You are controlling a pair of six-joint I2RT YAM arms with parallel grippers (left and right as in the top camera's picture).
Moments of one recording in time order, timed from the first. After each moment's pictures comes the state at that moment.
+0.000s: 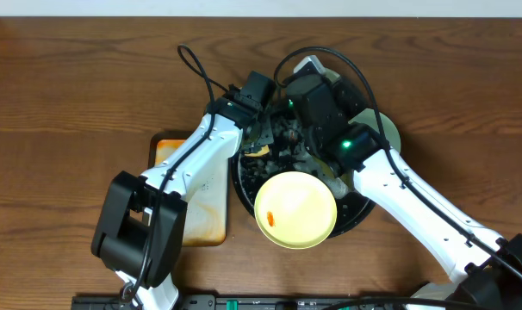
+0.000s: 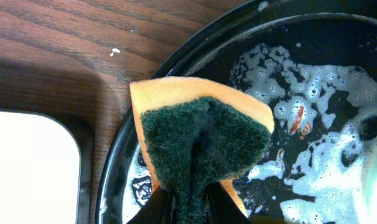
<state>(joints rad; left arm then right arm) -0.48 1.86 1.33 -0.71 -0.05 -0.62 0.65 1.59 1.28 -0.41 0.82 -0.42</state>
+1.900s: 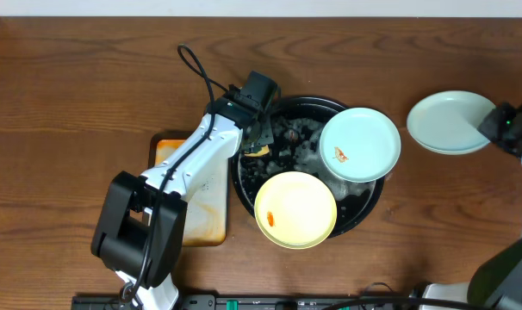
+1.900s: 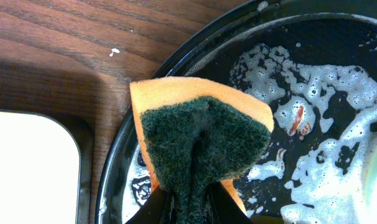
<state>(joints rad) -0.48 1.86 1.33 -0.71 -0.05 -0.62 -0.45 1.60 1.28 -0.73 0.05 0.31</state>
